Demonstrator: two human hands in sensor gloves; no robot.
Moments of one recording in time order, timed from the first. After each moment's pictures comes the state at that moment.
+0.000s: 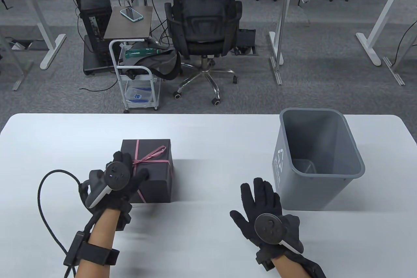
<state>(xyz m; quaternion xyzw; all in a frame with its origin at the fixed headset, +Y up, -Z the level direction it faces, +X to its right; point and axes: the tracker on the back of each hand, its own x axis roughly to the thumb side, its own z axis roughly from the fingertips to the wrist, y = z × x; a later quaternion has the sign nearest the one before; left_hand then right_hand) -0.279 -0.696 -0.419 0.04 0.00 0.11 0.99 0.136 -0.723 -0.326 0.18 -0.11 0.96 0.20</state>
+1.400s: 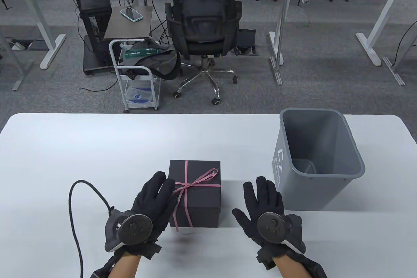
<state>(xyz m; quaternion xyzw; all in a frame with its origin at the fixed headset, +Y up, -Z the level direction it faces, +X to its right) -0.211 -0.693 -0.319 0.21 -0.22 0.17 0.94 0.139 -0.718 -0.324 0.18 -0.12 0.96 0.20</state>
